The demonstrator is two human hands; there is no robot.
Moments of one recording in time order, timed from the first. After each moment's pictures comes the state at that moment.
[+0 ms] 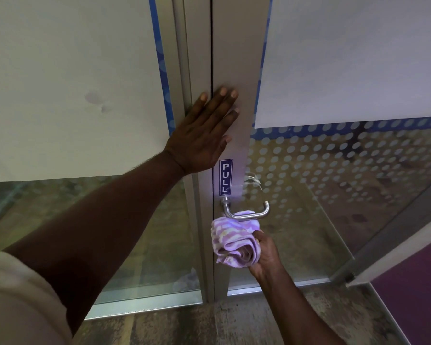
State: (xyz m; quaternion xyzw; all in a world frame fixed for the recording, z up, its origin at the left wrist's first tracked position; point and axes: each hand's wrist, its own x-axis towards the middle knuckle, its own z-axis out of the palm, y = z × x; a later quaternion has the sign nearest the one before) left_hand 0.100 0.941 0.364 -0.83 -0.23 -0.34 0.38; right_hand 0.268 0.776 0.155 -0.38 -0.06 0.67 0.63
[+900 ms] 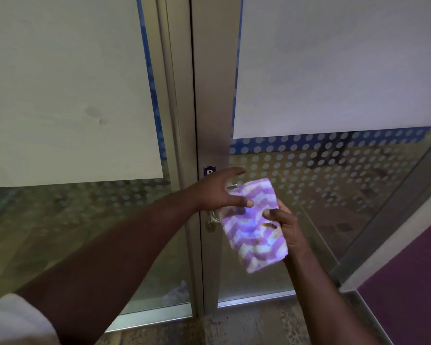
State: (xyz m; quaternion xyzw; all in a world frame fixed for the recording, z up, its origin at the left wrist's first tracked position) left_hand 0.148 0.842 0.340 -0.87 -0.36 -0.16 -0.31; right_hand 0.348 0.741 0.249 -0.34 -0.29 0.61 0.66
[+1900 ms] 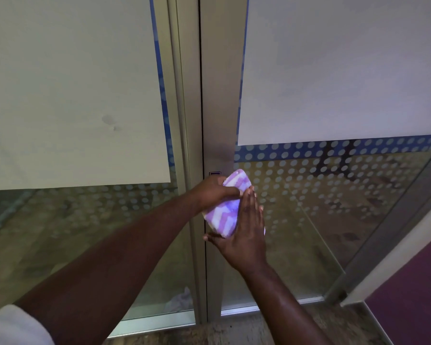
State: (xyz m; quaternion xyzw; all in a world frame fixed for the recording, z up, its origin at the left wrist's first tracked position) left_hand 0.140 0.831 0.351 -0.71 -0.45 -0.24 -0.48; right_hand 0.248 0.739 0.230 -0.63 -0.62 -0.04 0.47
